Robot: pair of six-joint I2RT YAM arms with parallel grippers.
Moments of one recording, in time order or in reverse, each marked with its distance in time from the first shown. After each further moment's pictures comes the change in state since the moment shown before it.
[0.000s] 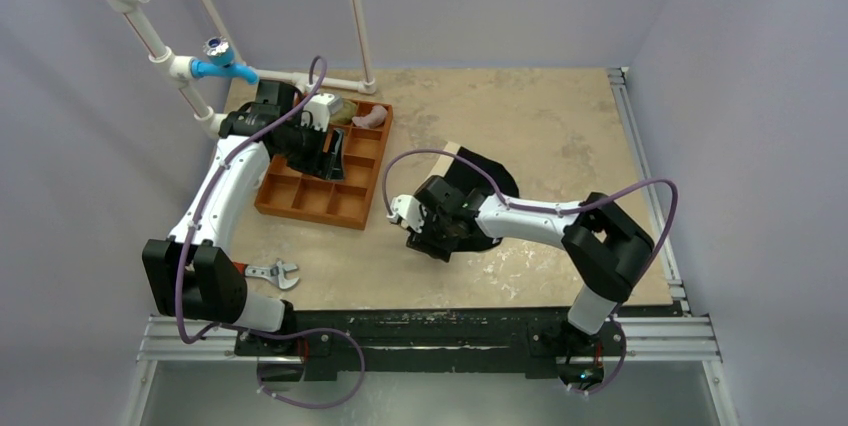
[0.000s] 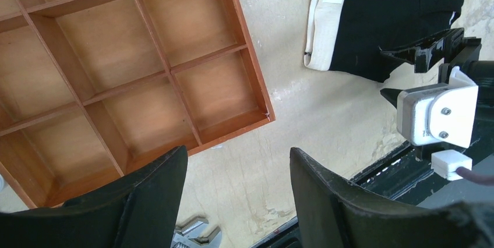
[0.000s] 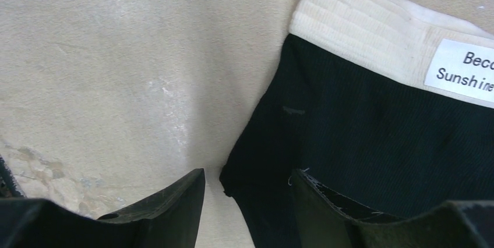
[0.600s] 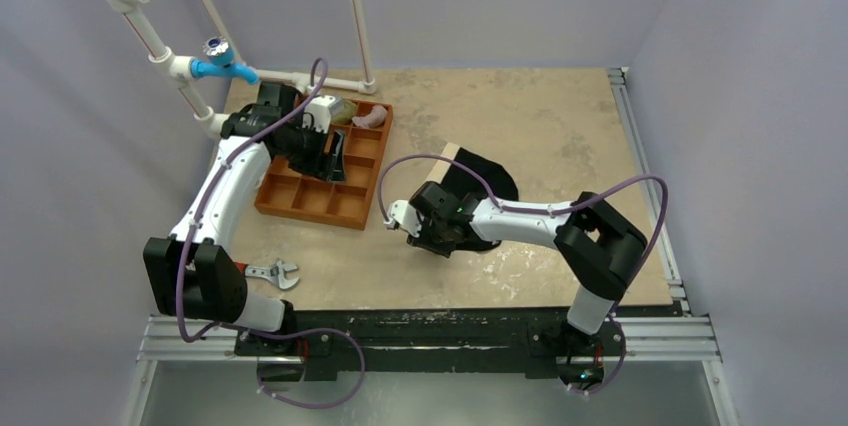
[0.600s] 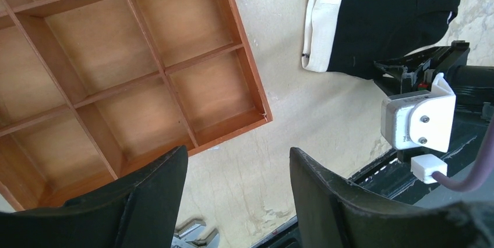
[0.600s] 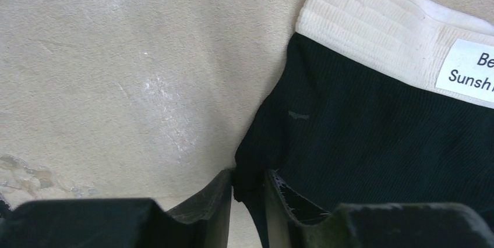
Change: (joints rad) left arm 0.000 0.003 -0.007 0.004 0.016 0.000; right arm 0.030 0.031 0.000 0.004 0.058 0.003
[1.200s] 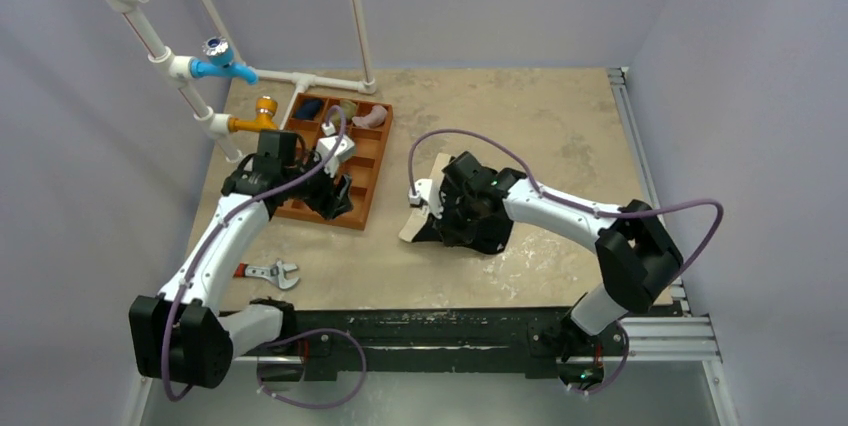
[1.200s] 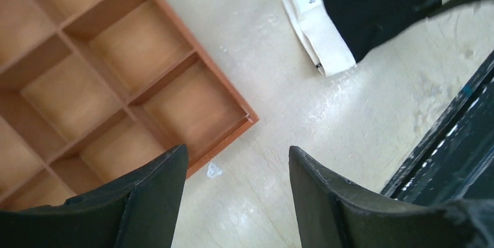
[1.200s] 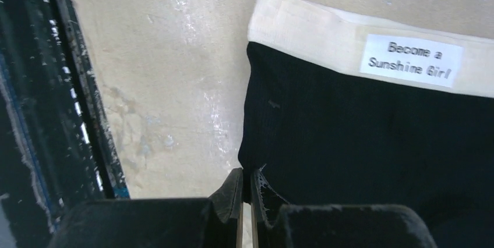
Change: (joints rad) left arm -0.020 -0.257 -0.387 0.278 0.119 0.204; right arm -0.149 -0.143 0.014 -0.165 -0.310 -0.093
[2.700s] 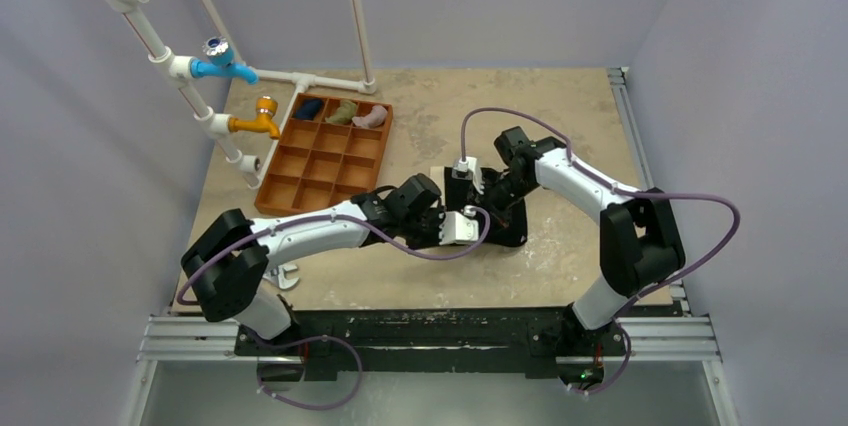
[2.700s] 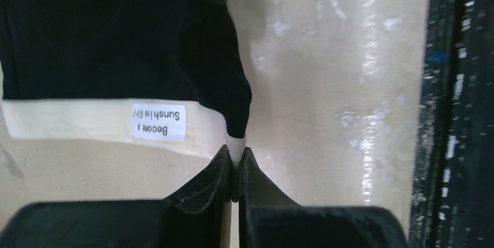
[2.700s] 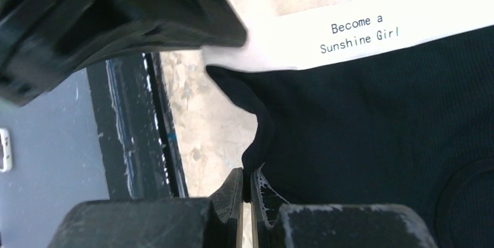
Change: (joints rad) left arm -0.795 0.360 -0.004 0.382 -0.287 0.188; right arm -0.388 0.023 0.075 -0.347 -0.428 -0.245
